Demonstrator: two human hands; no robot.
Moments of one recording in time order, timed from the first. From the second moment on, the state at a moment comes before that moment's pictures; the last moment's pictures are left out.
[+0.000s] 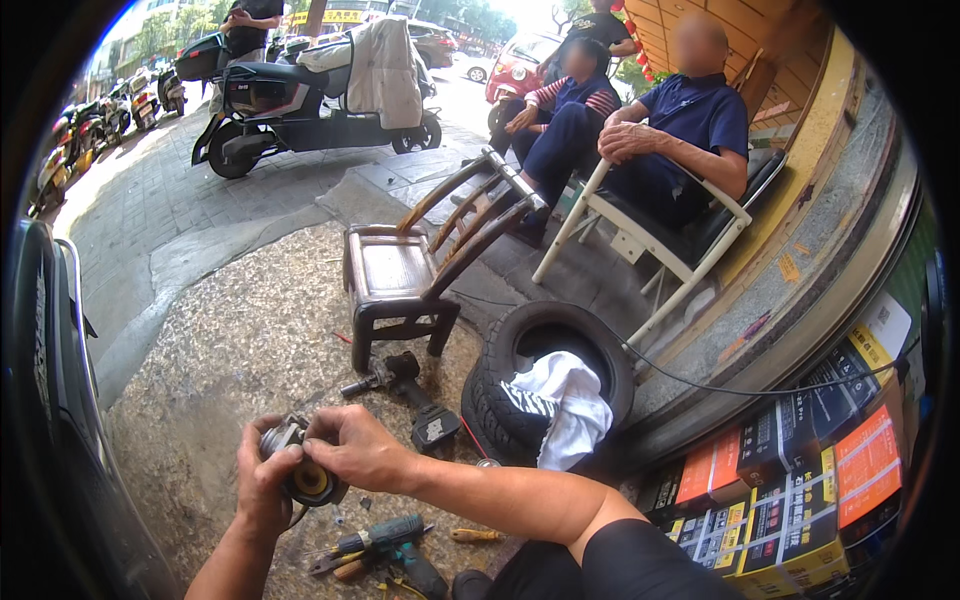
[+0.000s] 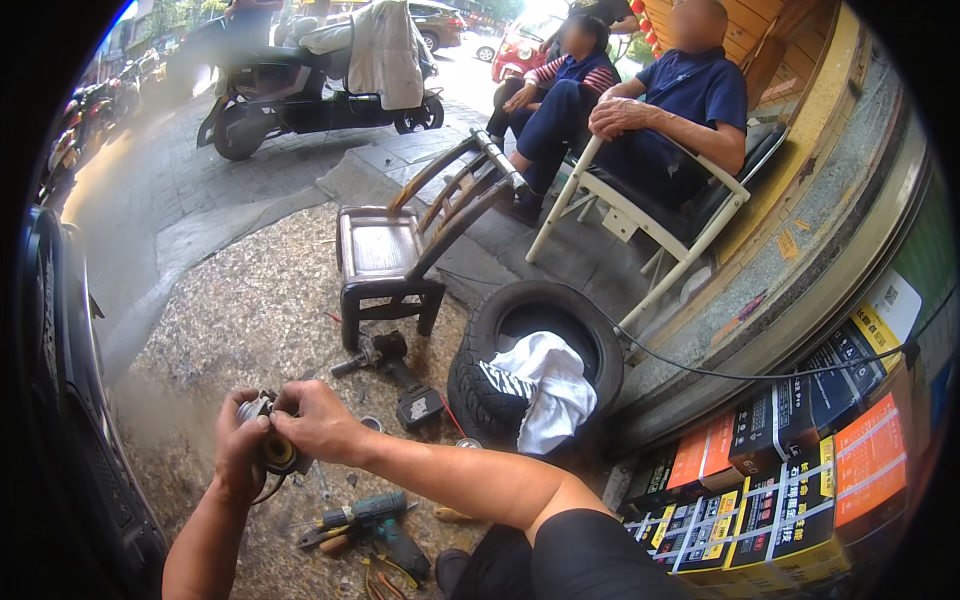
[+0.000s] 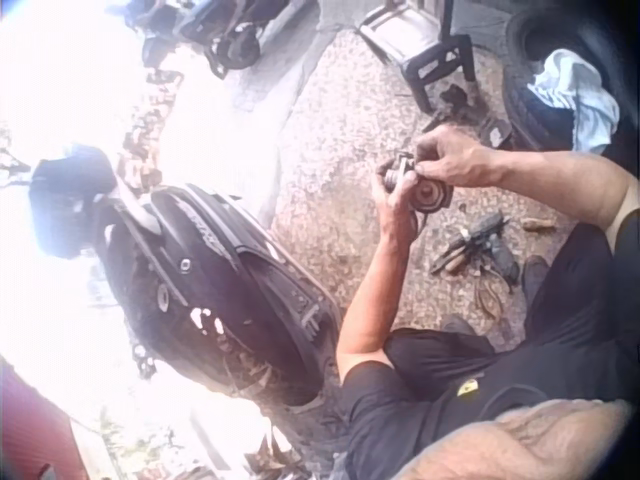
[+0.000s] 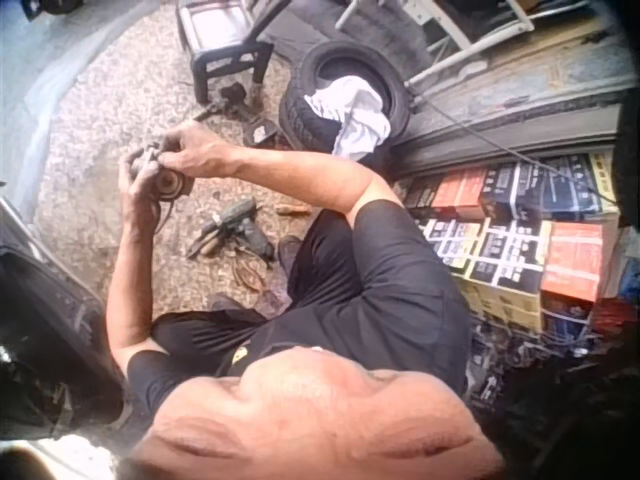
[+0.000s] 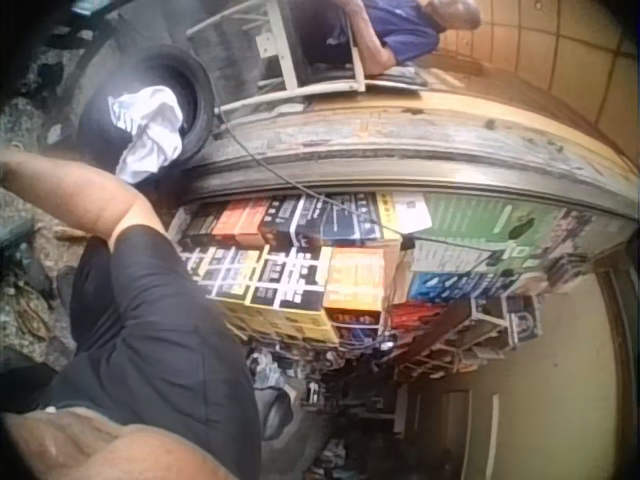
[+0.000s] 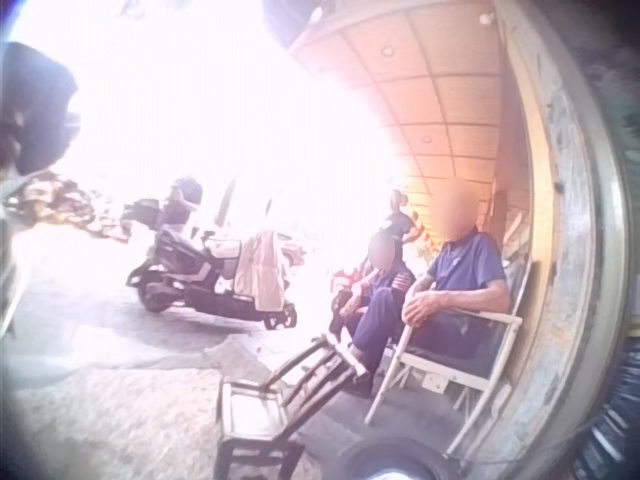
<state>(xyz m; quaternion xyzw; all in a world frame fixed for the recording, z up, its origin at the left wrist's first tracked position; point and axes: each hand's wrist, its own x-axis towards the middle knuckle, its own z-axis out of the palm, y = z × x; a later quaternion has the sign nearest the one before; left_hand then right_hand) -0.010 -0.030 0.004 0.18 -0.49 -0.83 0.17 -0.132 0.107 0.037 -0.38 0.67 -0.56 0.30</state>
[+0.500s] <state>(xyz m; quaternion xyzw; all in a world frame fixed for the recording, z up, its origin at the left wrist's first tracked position) -0.002 -0.032 0.010 0.19 -0.45 -0.86 0.15 -0.132 0.116 0.055 -0.35 0.62 -0.58 0.39</state>
